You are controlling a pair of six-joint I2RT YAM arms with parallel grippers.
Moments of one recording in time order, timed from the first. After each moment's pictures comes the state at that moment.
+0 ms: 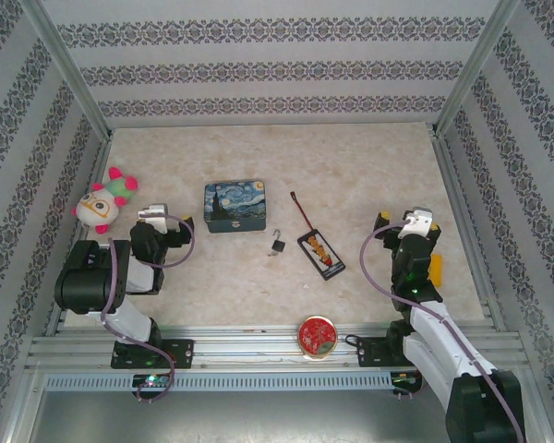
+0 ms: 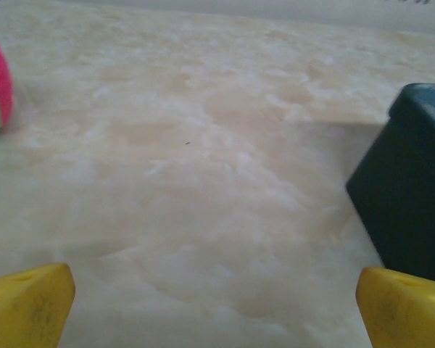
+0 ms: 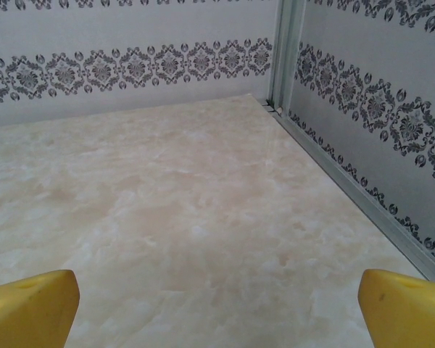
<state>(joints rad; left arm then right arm) 0.08 1.62 0.23 1.05 0.10 -0.07 0.09 0.76 0.17 0.38 0.35 0.10</state>
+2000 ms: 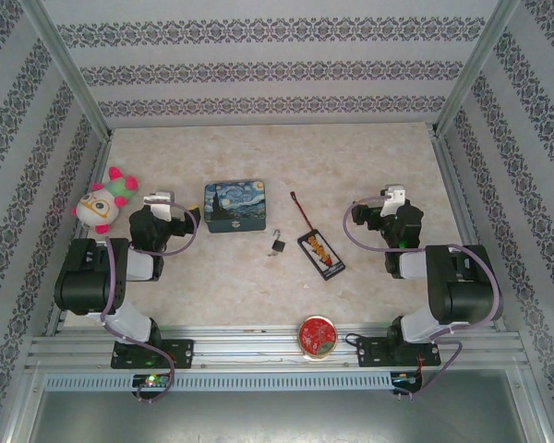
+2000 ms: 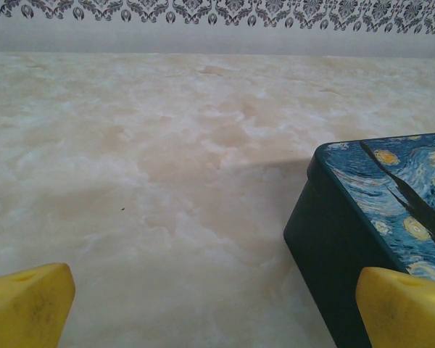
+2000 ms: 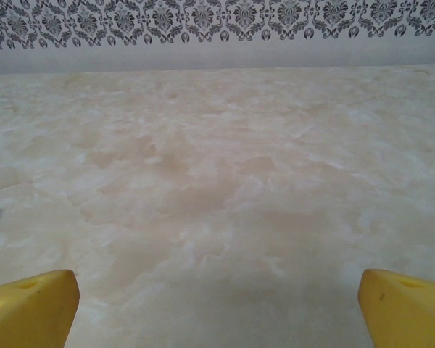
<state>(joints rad) 0.08 1.61 0.35 0.96 0.24 -0.03 -0.04 1.53 0.35 0.88 -0.18 0.04</state>
